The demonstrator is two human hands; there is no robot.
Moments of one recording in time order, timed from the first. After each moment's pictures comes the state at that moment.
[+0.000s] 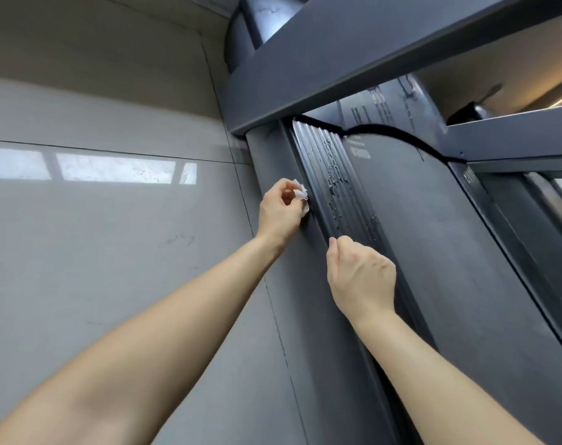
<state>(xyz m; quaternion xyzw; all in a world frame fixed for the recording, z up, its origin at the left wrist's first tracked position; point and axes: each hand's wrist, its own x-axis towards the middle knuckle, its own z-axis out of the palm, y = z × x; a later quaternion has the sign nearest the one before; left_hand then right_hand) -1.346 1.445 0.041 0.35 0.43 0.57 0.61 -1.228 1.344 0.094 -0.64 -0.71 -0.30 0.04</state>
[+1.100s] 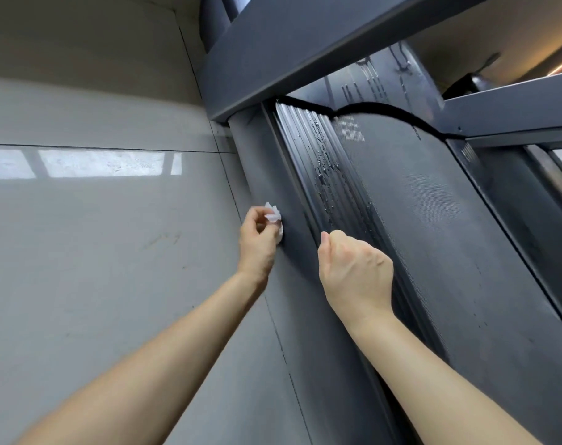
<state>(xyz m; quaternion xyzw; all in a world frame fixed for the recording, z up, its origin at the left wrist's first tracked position) -1.330 1.418 -0.011 0.26 0.46 0.55 0.65 -1.226 1.348 0.088 -0.63 -0.71 -0.31 0.09</state>
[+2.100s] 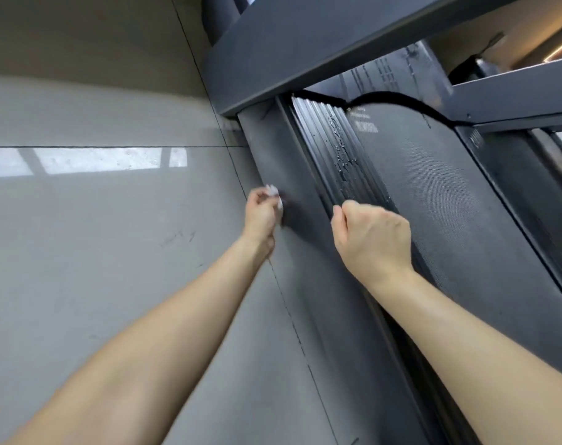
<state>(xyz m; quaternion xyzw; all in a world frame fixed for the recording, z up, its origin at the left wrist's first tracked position) -1.349 1.479 -0.030 0.14 0.42 0.53 0.72 -1.240 1.386 0.101 -0.64 -0.72 -0.28 0.04</state>
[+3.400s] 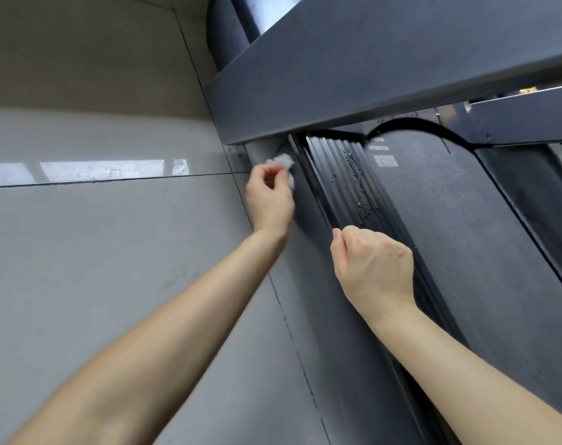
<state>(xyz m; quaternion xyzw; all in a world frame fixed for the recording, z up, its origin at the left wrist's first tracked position) -1.359 1.570 0.010 0.25 0.50 0.63 0.54 -1.251 1.449 0.081 -0.61 -0.72 -0.31 0.09</state>
